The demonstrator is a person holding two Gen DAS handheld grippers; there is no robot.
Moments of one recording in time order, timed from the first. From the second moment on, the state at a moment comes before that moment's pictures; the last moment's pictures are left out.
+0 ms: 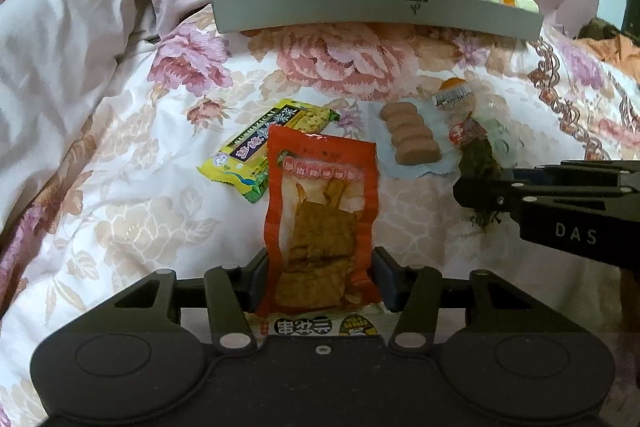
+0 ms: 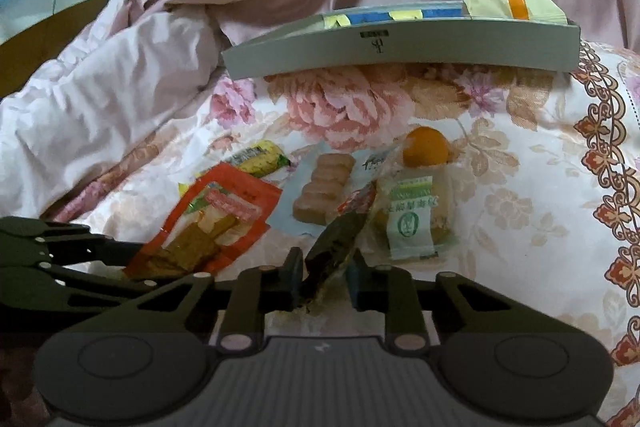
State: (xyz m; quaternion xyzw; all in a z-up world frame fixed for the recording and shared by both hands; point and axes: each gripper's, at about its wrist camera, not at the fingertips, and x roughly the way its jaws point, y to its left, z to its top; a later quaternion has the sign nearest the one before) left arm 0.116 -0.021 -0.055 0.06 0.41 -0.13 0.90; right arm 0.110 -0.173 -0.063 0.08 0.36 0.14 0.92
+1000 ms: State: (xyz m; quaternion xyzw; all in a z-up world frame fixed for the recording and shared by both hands) left arm 0.114 0.000 -0.053 -0.12 0.40 -0.14 0.90; right arm 0.094 -0.166 -0.047 0.05 0.30 0.17 0.94
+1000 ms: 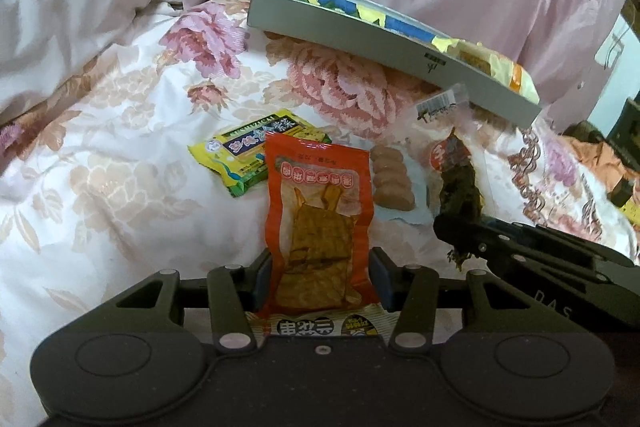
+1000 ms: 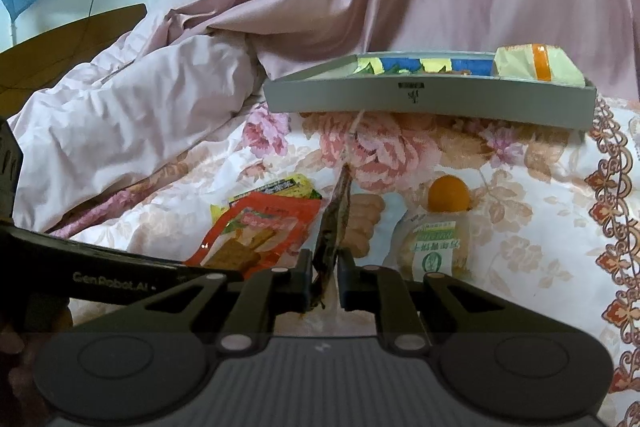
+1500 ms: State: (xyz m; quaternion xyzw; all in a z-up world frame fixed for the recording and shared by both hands) left arm 0.114 0.011 -0.042 -0.16 0.36 -0.13 0.91; right arm 0.093 -0.168 -0.039 0.04 0.28 0.15 0.95
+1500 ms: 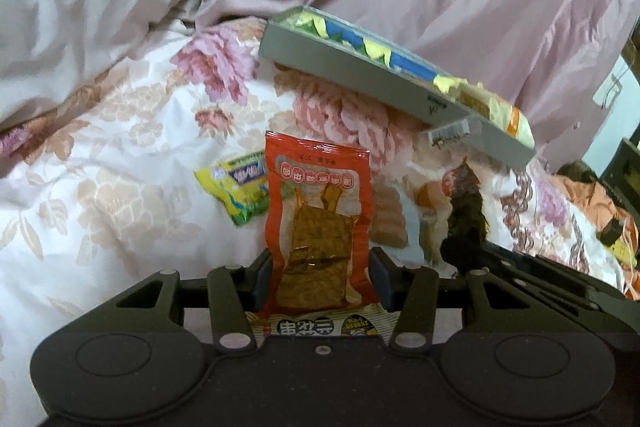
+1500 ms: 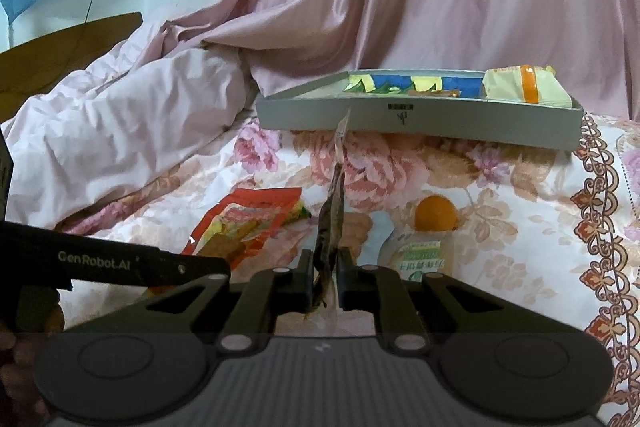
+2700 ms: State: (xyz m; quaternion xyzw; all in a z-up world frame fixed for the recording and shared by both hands) left arm 0.310 -0.049 0.035 -0.18 0.25 -0.14 0.94; right arm 0.251 -0.225 0.029 0.06 0.17 0.12 0.98
